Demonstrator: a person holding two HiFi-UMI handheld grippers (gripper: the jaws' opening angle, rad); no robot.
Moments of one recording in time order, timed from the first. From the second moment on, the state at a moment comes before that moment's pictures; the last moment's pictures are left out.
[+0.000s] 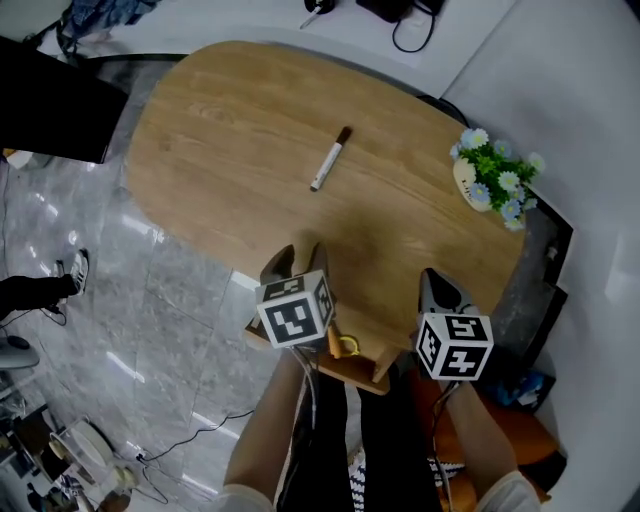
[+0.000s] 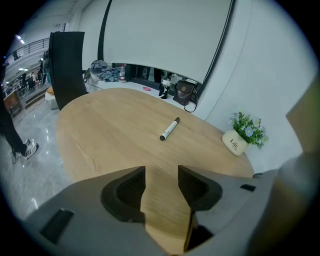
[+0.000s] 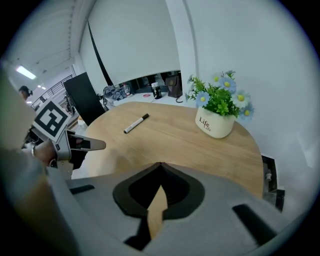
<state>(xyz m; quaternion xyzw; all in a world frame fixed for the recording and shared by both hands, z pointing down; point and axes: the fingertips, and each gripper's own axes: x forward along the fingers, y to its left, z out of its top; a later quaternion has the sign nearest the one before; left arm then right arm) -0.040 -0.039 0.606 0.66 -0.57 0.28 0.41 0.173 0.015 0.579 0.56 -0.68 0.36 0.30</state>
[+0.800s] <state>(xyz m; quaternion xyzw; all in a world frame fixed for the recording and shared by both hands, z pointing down) -0.011 -0.161 0.632 0.74 -0.46 0.40 0.28 0.161 -0.070 0.600 0.56 -0.68 0.38 0.28</state>
